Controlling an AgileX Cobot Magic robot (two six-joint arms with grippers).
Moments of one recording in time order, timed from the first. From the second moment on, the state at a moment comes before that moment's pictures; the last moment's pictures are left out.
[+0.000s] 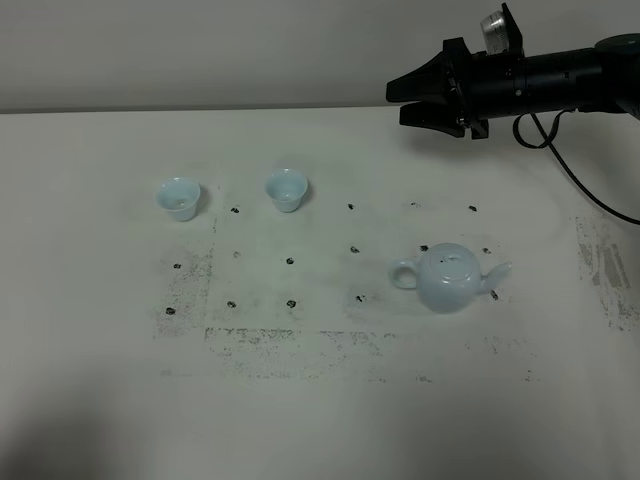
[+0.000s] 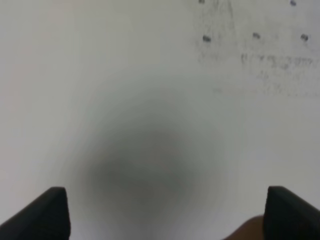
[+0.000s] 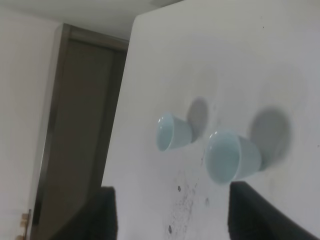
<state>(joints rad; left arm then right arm) 0.00 0.15 -0.47 -0.10 1.05 0.04 0.00 2.42 -1.95 1.35 1.21 -0.65</state>
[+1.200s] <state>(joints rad) 0.00 0.00 -0.47 -0.10 1.06 0.04 0.16 2.13 -2.05 0.39 1.22 -0.25</state>
